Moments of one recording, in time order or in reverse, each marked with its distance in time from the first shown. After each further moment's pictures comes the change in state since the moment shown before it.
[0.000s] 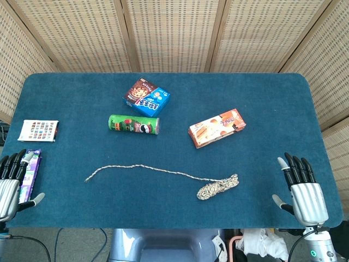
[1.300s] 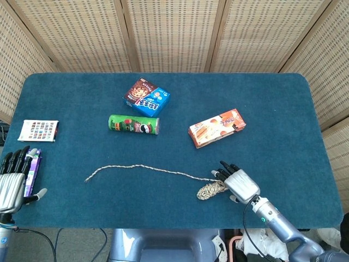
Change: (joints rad) left arm -0.042 -0.037 -0.034 0.014 -0.098 -0.064 0.073; right arm 0.396 -0.226 -0.037 0.348 -0.044 -0.569 0.008
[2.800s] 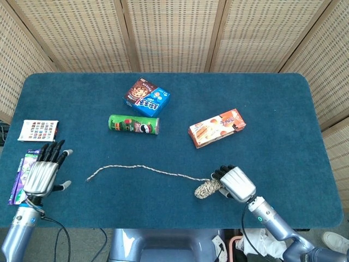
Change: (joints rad) left arm -0.183 -0.164 -0.035 0.177 -0.033 -0.243 0.049; right arm 0.019 -0.114 -0.061 0.162 -0.087 0.274 0.181
